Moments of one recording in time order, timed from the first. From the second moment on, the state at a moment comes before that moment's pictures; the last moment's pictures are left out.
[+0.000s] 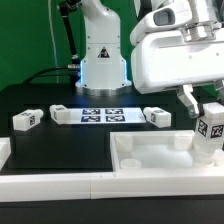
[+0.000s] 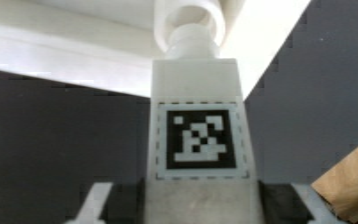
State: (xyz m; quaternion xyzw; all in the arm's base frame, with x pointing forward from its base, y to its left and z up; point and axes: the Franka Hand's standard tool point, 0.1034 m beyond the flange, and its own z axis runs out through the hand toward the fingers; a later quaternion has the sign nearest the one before) arm 0.631 0.119 0.106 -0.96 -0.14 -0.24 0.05
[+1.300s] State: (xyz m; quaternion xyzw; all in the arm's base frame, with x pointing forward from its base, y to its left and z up) arm 0.625 0.118 0.091 -0.96 -0.14 -0.23 0.05
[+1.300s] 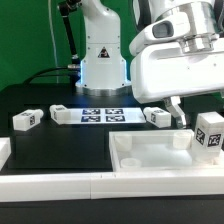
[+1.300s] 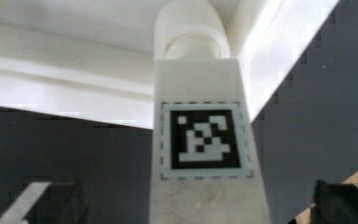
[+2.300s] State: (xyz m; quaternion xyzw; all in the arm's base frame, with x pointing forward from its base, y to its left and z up) arm 0.637 0.129 0.099 -0.97 -0.13 -0.19 0.06
